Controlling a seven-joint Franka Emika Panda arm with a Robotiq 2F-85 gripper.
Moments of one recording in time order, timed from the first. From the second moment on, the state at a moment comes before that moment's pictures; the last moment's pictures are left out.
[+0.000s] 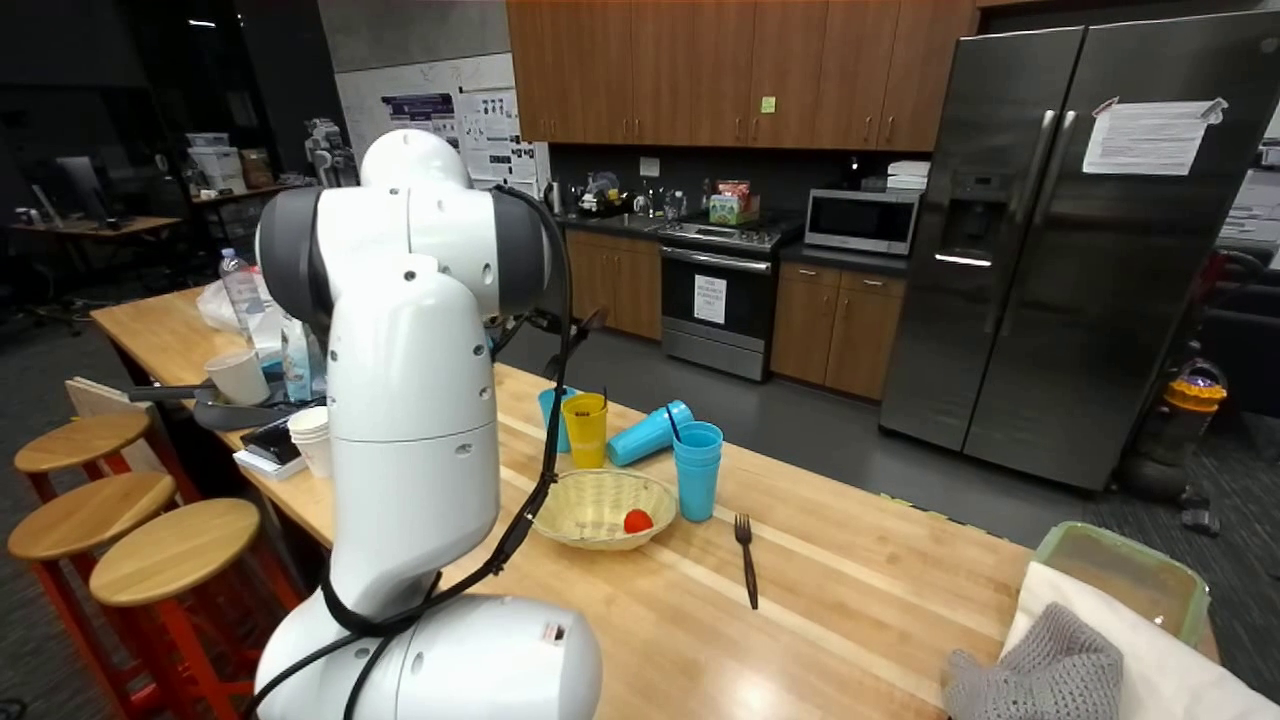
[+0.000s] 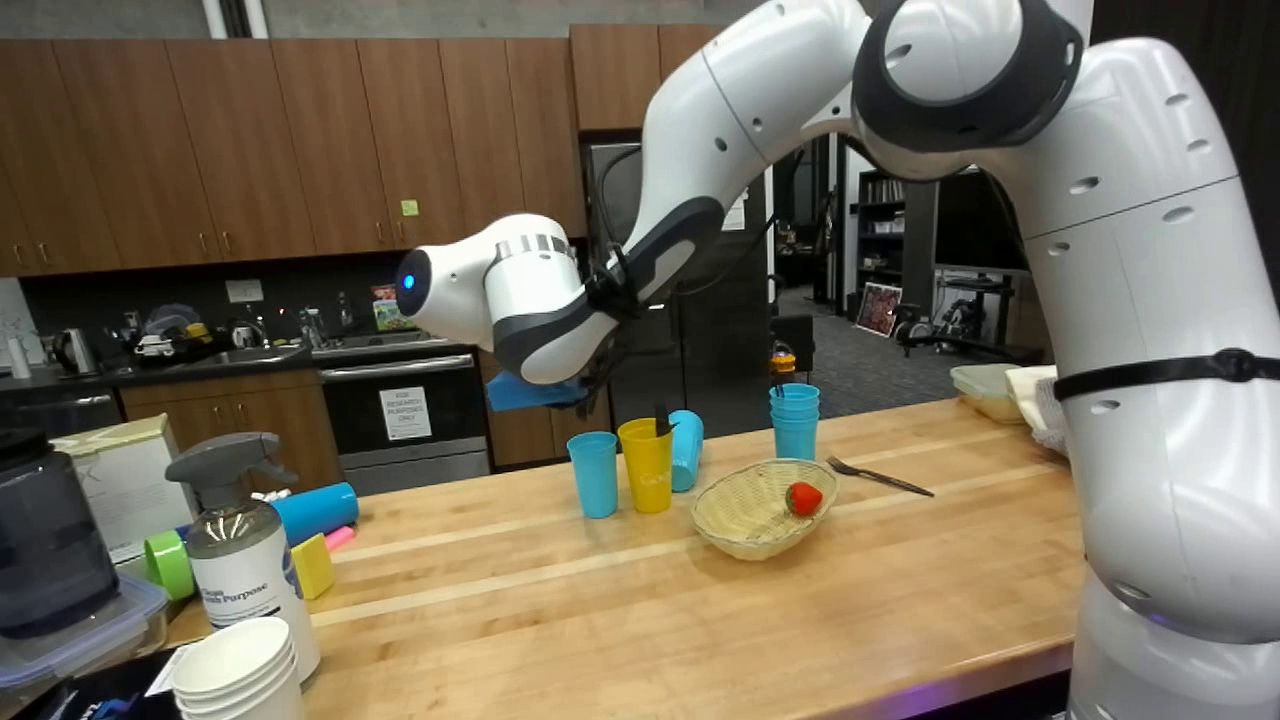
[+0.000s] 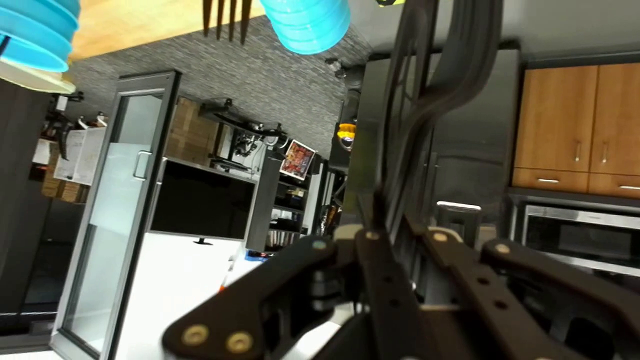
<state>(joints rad) 0.49 0.30 0.41 -1.76 -1.24 1.68 1.88</state>
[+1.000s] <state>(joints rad) 0.58 0.36 0.40 -1.74 -1.24 1.50 1.99</state>
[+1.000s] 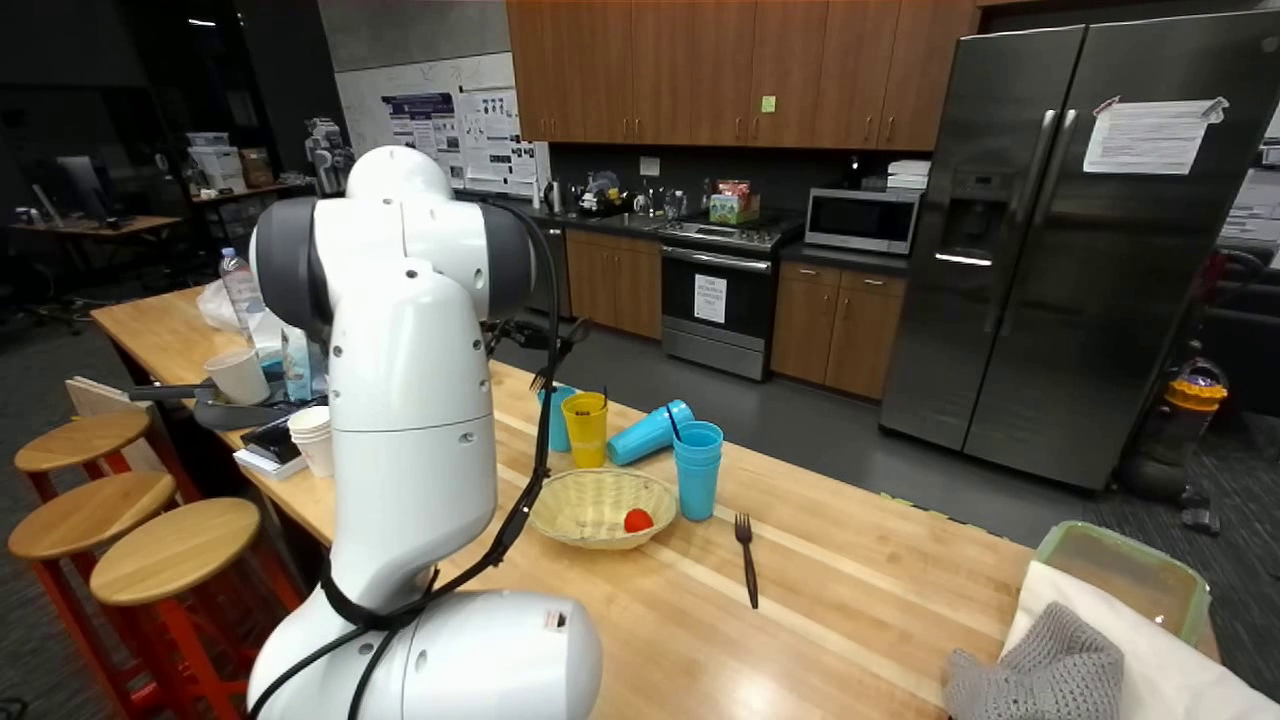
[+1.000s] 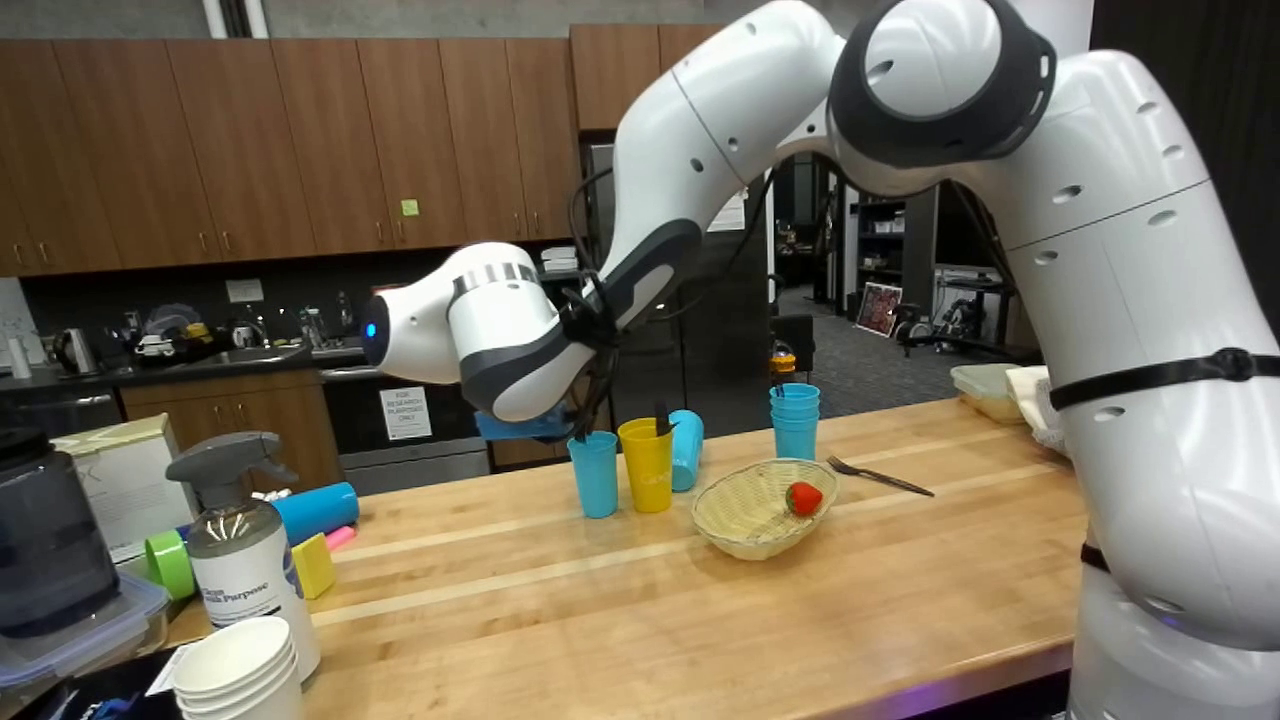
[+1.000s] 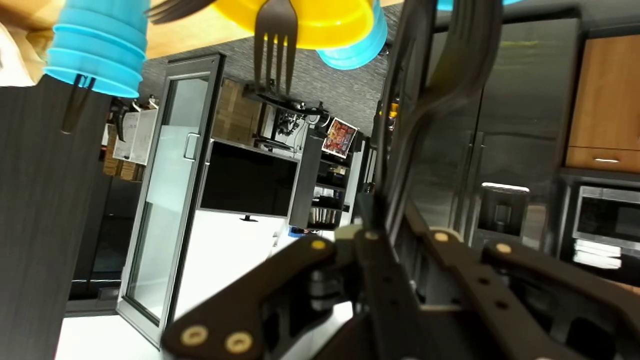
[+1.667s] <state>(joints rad) 0.59 0.36 0.39 -1.72 -1.24 1.48 2.01</state>
